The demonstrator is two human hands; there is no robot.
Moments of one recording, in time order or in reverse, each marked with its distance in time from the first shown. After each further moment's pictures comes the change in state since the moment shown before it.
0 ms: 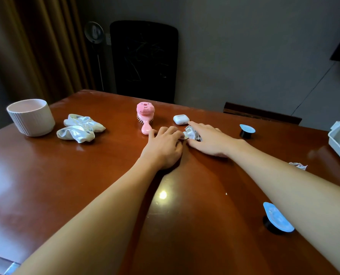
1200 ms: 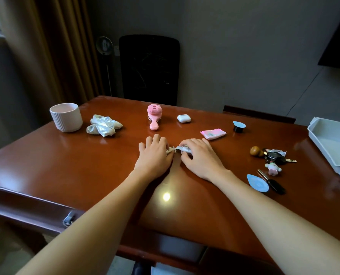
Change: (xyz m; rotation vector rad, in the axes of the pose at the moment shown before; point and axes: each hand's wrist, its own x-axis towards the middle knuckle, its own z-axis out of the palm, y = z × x) left_hand -0.100 0.012 -0.038 0.061 0.075 -0.186; right_hand -0.098 -0.067 0.046 0.148 0.319 -0.093
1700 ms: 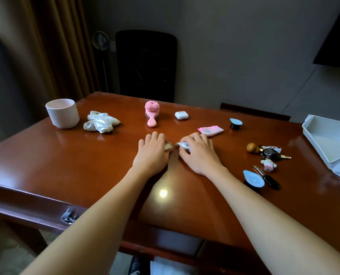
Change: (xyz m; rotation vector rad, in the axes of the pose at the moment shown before) left_hand 0.000 -0.001 0.002 -0.019 -0.013 0.022; right_hand 0.005 0.007 0.010 -0.158 0.037 0.094
